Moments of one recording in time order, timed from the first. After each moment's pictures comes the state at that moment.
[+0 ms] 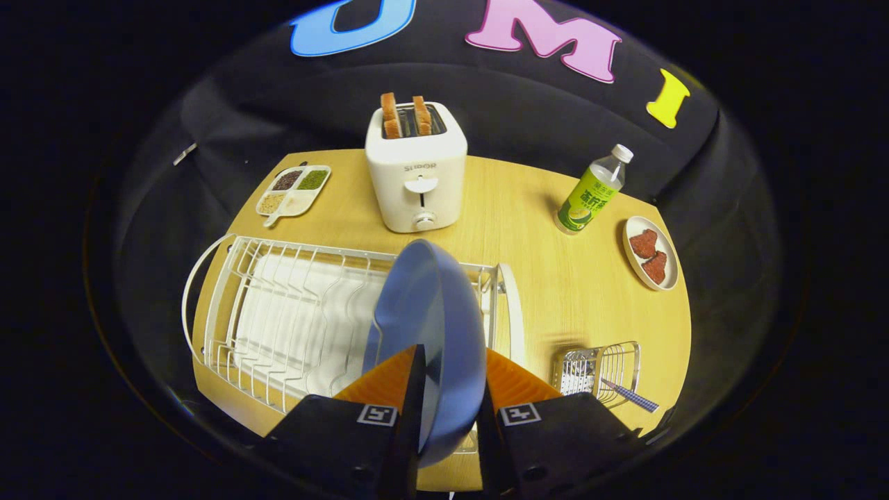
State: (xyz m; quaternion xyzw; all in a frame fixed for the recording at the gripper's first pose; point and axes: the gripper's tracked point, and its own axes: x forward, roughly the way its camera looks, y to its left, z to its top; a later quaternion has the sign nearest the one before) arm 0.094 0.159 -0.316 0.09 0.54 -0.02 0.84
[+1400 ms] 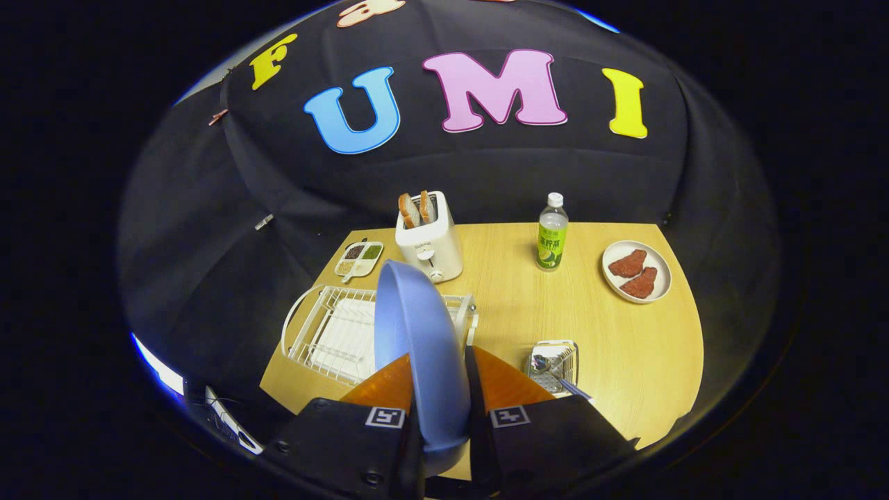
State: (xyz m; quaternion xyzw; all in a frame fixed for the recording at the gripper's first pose) arm -0.014 0.036 -0.181 0.21 0.39 0.08 0.89
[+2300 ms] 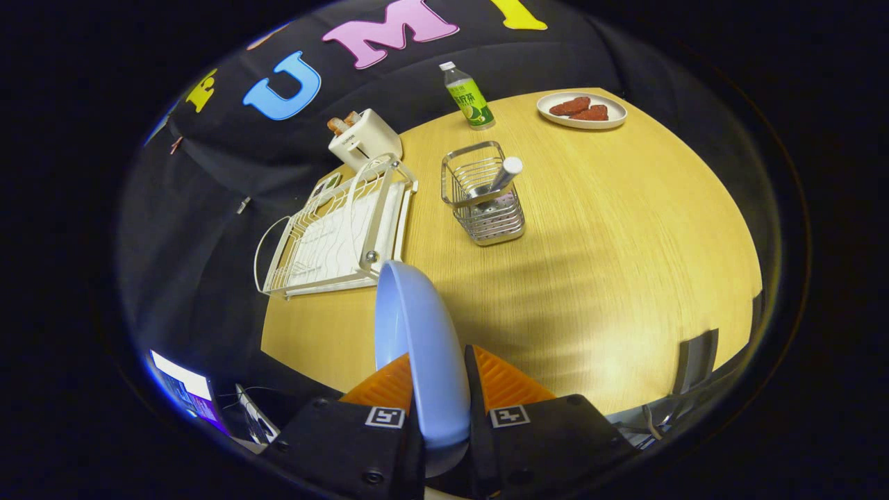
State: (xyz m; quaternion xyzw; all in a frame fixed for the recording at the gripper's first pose) arm -0.184 0.036 -0.371 0.33 0.49 0.07 0.80
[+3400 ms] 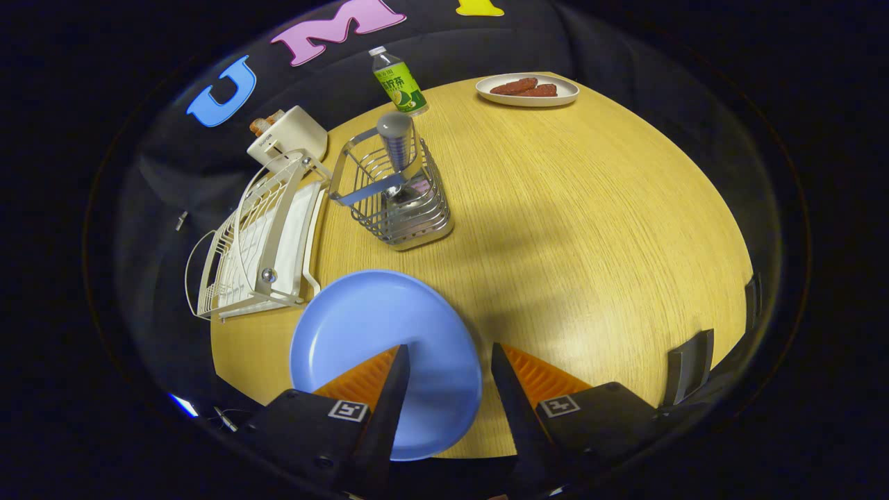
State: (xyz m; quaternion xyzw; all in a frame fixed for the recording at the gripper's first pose) arm -0.167 -0.004 -0.448 0.31 0.52 -0.04 0.80
